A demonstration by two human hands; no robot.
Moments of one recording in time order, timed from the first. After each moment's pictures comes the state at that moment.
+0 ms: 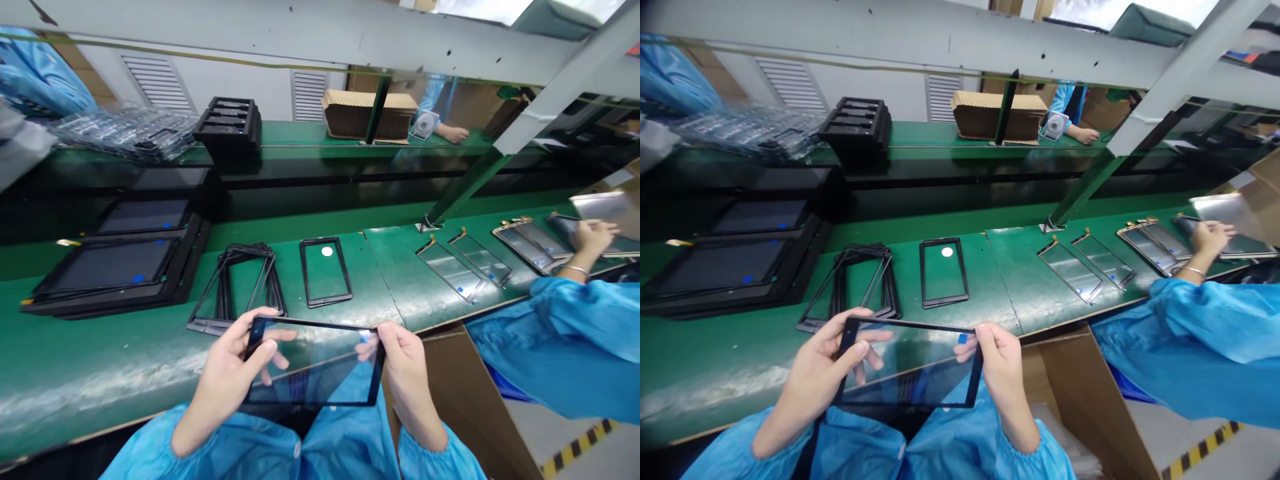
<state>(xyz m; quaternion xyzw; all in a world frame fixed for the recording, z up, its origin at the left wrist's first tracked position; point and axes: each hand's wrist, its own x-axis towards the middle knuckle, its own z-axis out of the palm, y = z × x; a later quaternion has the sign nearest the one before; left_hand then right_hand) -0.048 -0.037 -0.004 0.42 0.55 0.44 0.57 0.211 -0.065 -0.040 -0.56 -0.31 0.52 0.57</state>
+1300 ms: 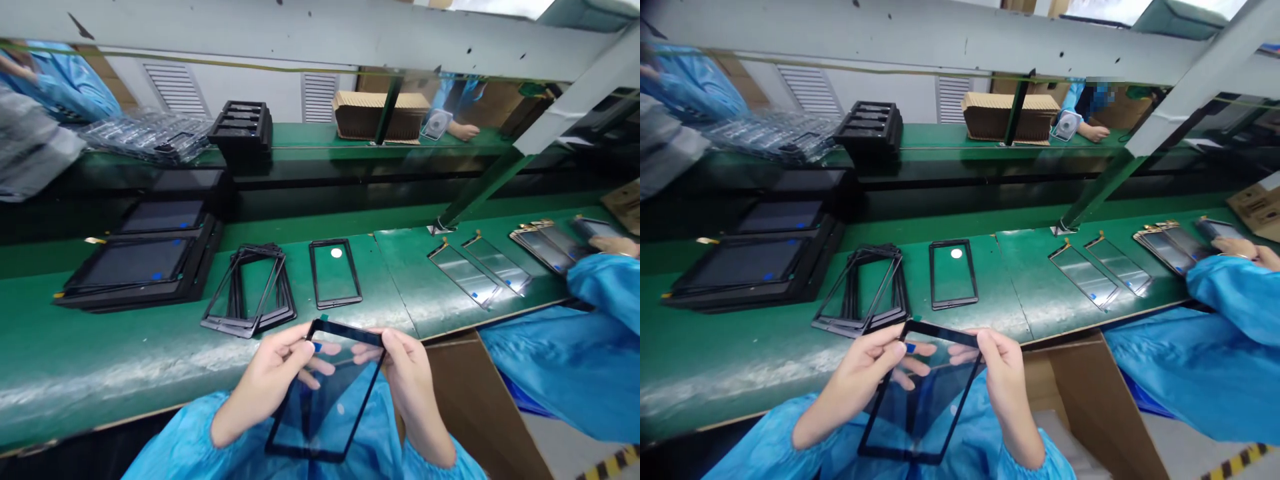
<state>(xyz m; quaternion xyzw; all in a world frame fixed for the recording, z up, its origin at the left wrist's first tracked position) -0.029 -0.035 -0.010 0.42 0.45 0.33 0.71 0.200 -0.064 -0.039 -0.51 -0.29 0.58 0.56</state>
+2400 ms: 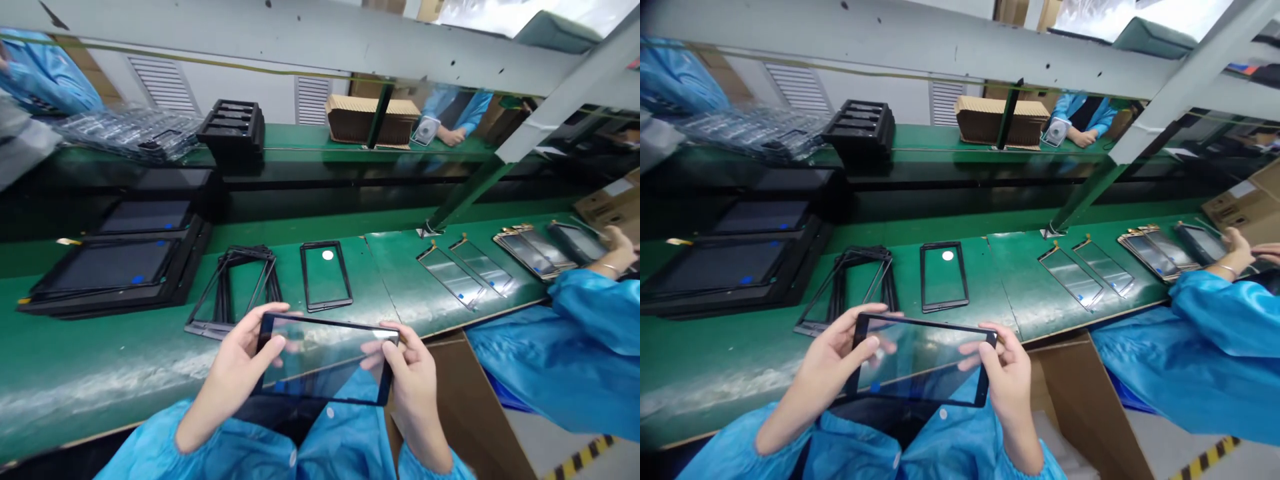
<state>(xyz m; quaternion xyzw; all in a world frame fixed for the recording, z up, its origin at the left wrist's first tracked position) -0.052 -0.020 -0.020 0.57 0.51 0.39 0.51 0.215 -0.079 -0.042 -0.57 -0.30 0.49 0.59</state>
